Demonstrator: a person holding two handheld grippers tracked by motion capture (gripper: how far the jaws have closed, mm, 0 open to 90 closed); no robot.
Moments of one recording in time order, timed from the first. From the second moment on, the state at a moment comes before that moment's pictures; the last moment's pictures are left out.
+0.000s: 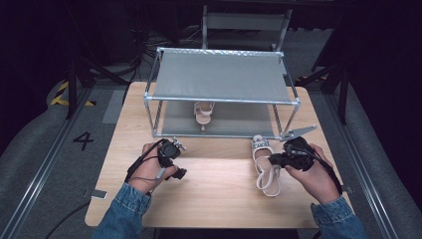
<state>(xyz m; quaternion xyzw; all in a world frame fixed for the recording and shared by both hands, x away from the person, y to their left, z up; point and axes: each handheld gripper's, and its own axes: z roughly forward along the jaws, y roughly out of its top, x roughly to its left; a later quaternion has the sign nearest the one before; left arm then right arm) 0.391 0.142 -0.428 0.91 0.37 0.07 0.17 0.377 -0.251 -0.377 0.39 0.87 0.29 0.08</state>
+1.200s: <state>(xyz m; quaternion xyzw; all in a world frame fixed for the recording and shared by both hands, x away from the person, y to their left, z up) 0.399 0.135 -0.436 0.92 0.36 0.05 0.17 0.388 -0.228 -0.413 0.45 0.85 0.28 0.03</state>
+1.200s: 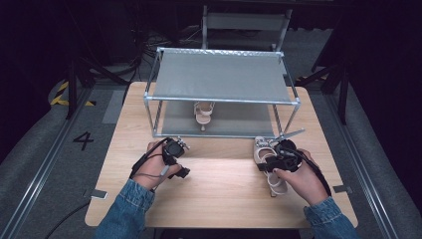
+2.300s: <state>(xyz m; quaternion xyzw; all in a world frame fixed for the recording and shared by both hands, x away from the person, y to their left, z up) 0.398 0.144 -0.441 0.91 0.37 0.05 0.16 0.385 -0.214 -0.412 0.42 0.87 0.23 0.11</state>
